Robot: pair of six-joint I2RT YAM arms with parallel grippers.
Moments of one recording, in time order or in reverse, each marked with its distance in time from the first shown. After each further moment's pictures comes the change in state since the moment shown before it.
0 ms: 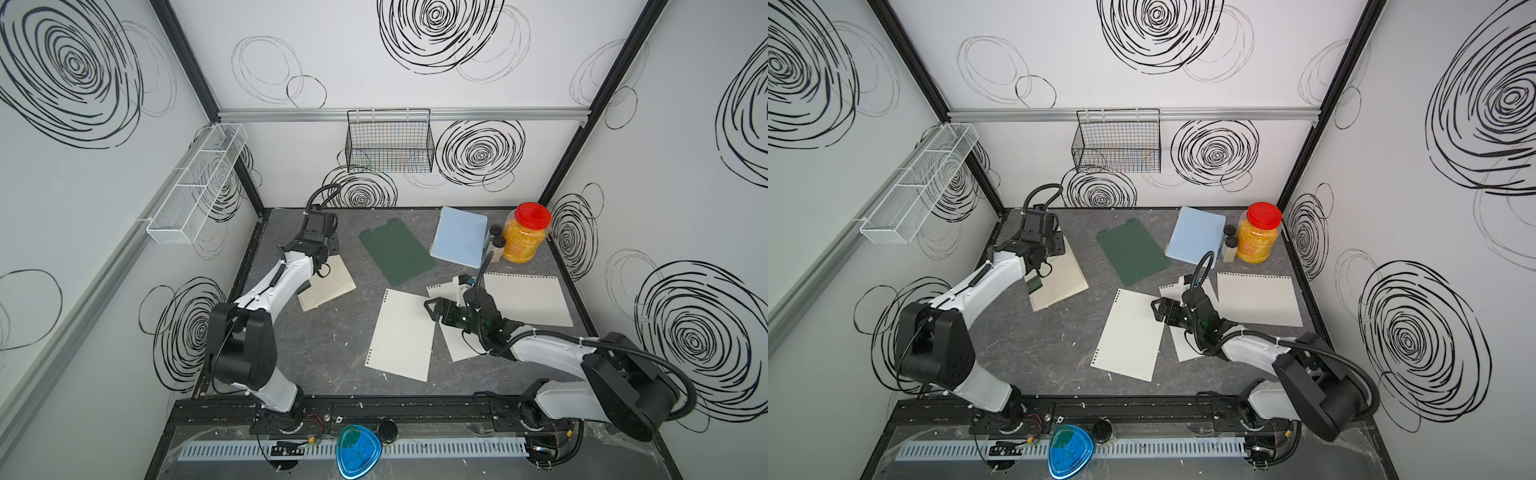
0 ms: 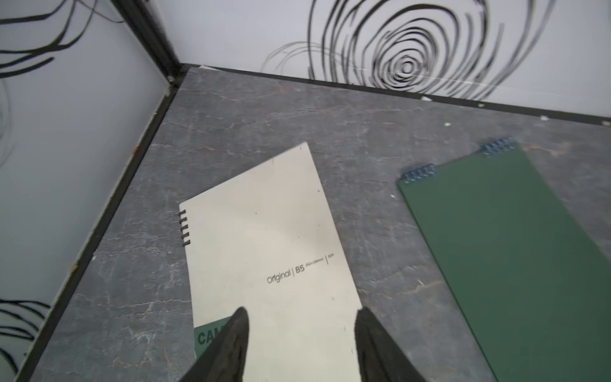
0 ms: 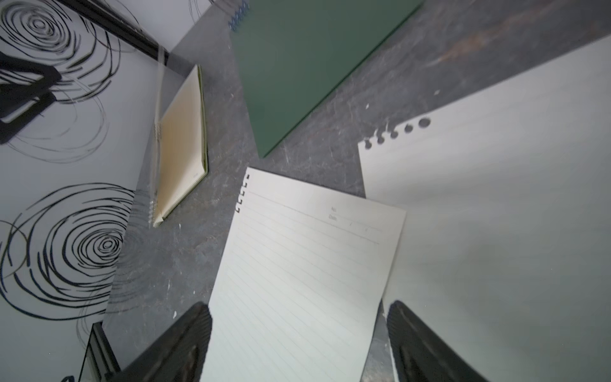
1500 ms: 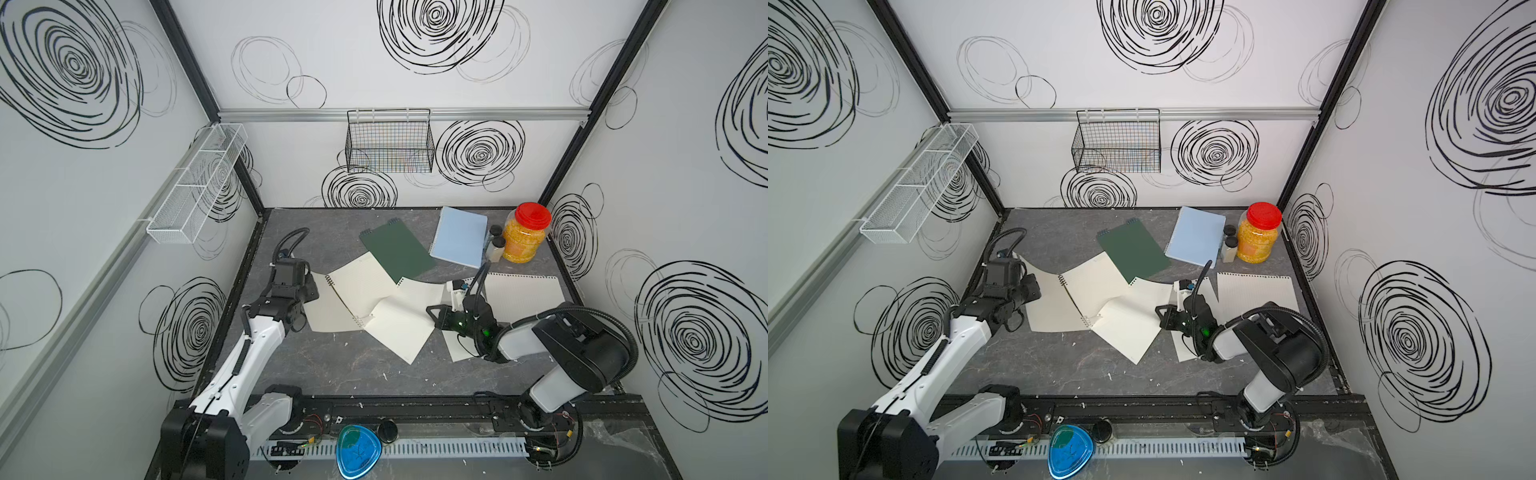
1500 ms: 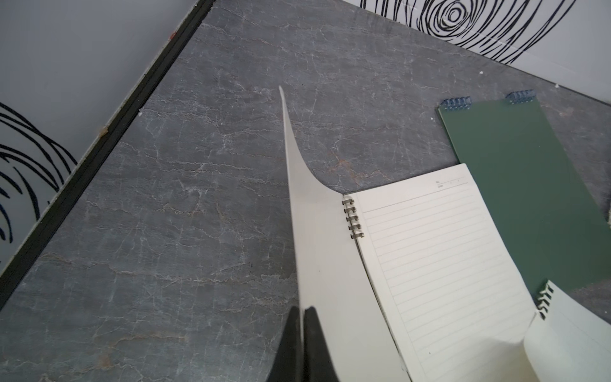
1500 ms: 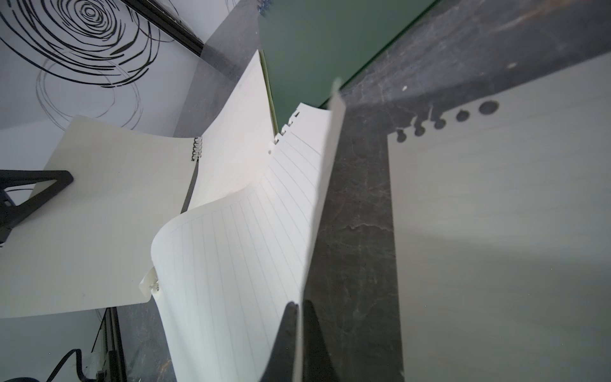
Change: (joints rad) left arm 0.133 -0.482 -0.447 -0.097 0.067 -0.129; right arm -0.013 0.332 -0.112 0.539 -0.151 -0.048
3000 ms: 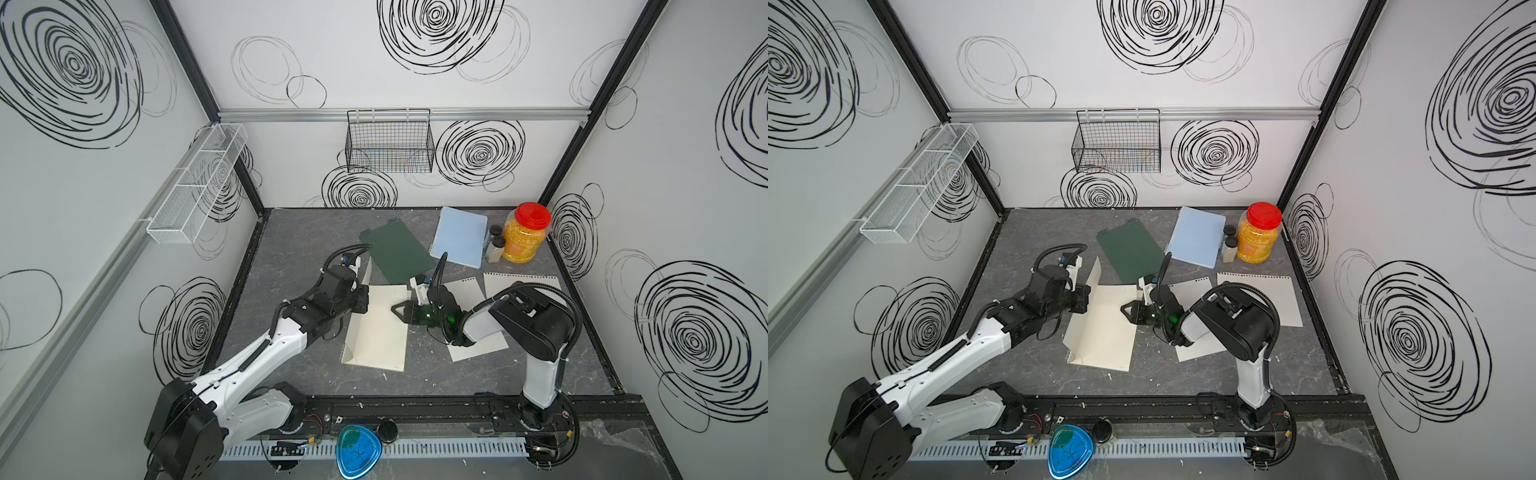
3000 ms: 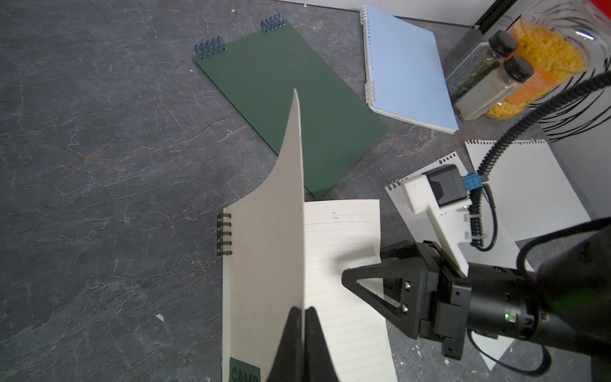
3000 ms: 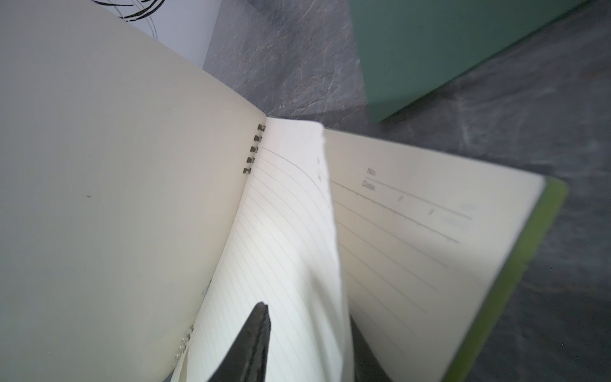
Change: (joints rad) left arm -0.478 0.042 0.002 0.140 0.150 -0.014; right arm 0.159 0.347 0.323 -0.005 -0.103 0.060
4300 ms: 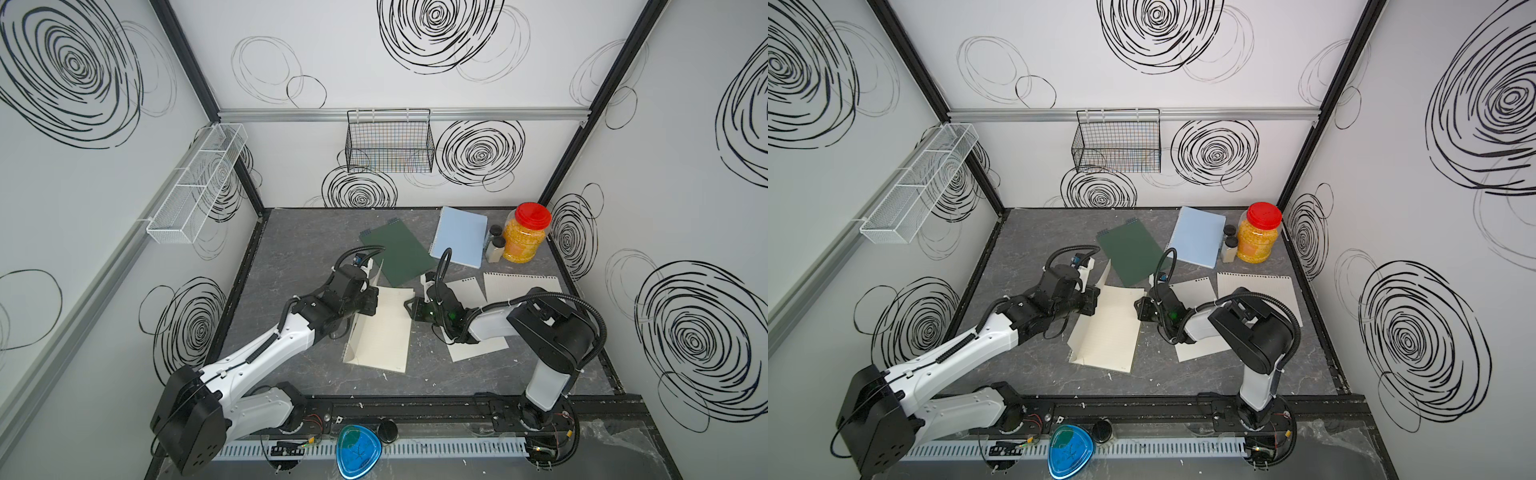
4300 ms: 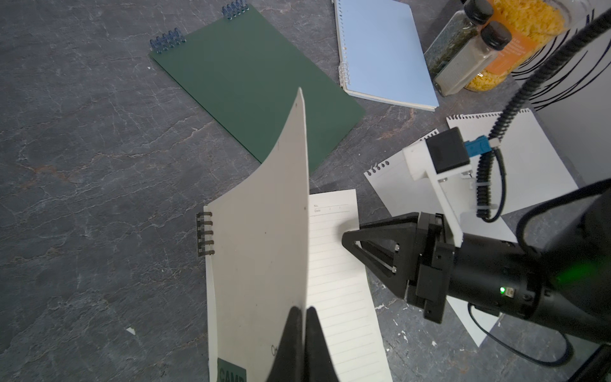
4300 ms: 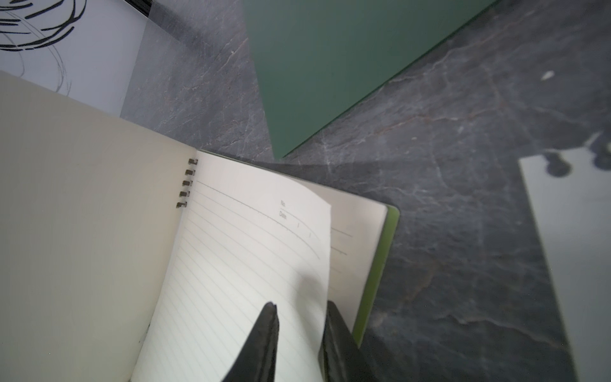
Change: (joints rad) left arm -0.082 0.062 0.045 -0.006 0.006 0.025; right arm 0.003 -0.120 0.011 -0.262 0.249 -0.030
